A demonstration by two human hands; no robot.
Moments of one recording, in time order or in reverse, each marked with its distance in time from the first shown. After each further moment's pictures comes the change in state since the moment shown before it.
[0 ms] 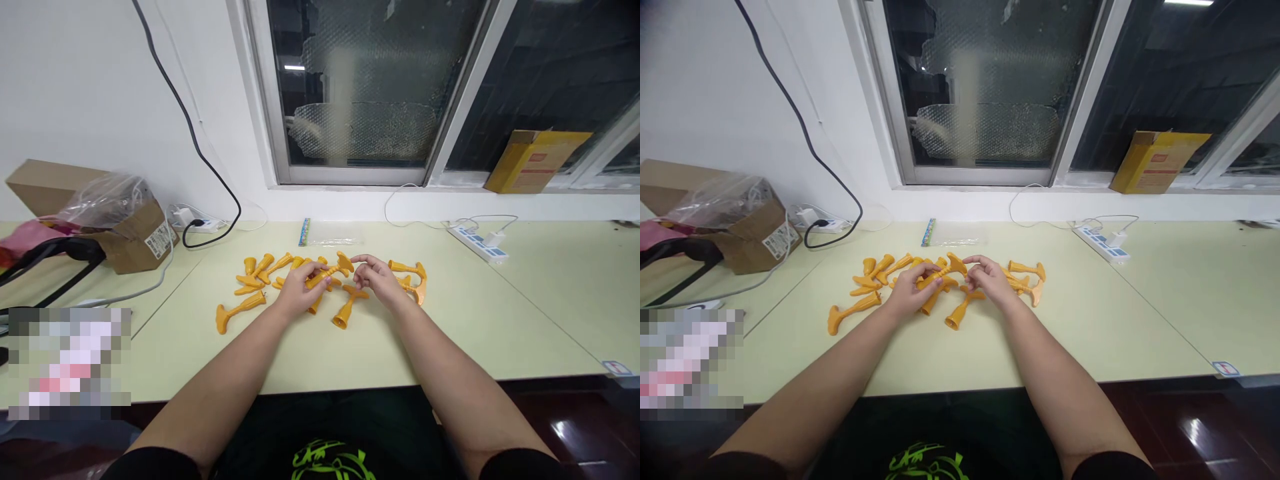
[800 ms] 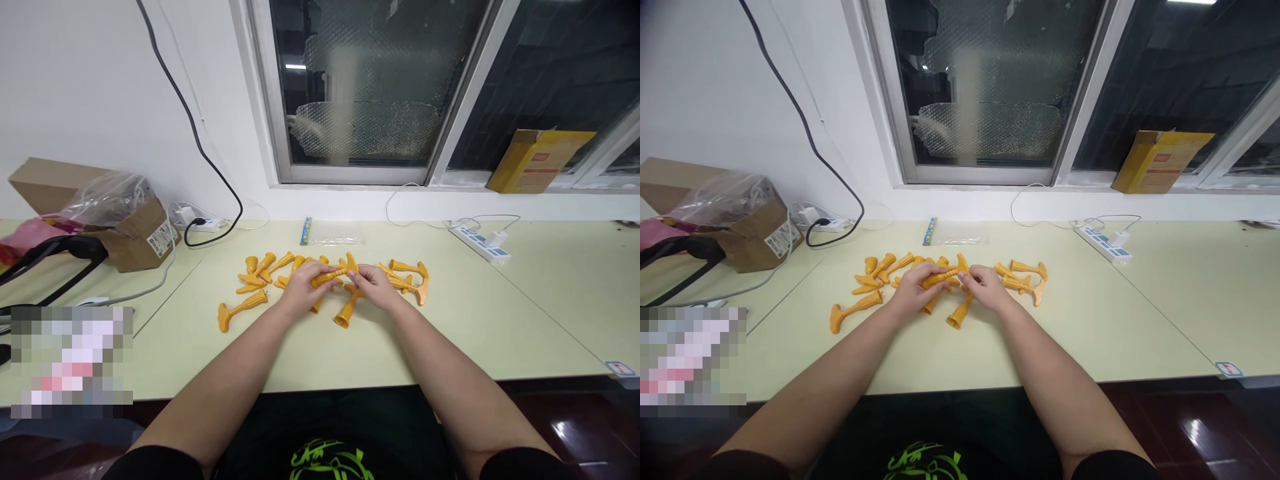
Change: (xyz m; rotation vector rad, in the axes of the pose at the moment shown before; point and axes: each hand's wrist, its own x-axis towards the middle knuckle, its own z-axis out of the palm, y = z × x) left_hand 0.003 -0.004 0.002 -0.021 -0.038 0.144; right_hand -0.003 0.008 0.008 -0.549 -0.026 -0.238
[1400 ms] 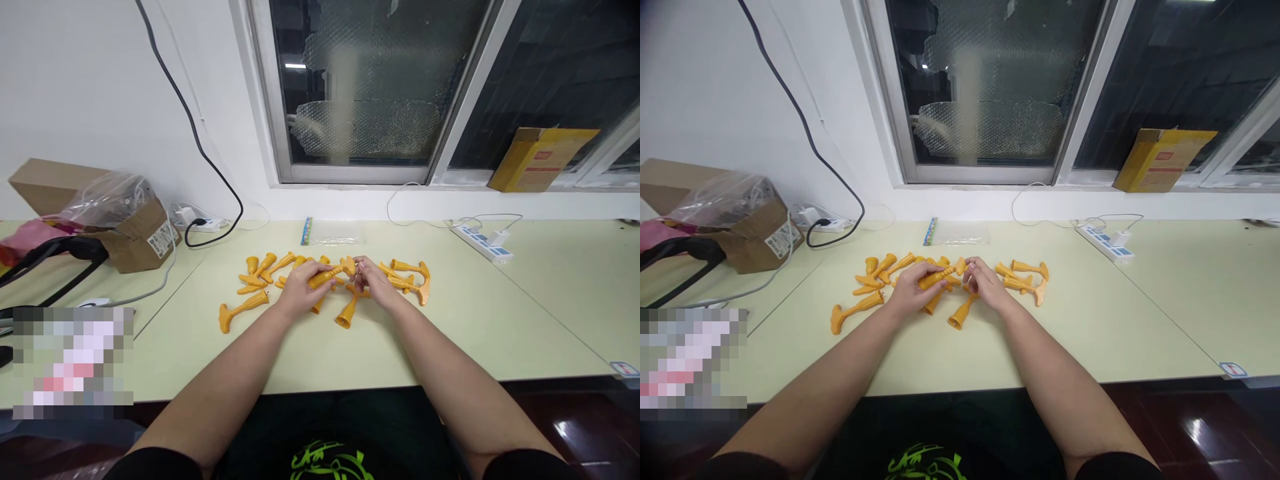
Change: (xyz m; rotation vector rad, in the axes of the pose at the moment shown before) left_hand -0.001 0.004 -0.004 0.048 0.073 0.002; right_hand 0.001 0.006 0.002 0.368 -0.021 0.125
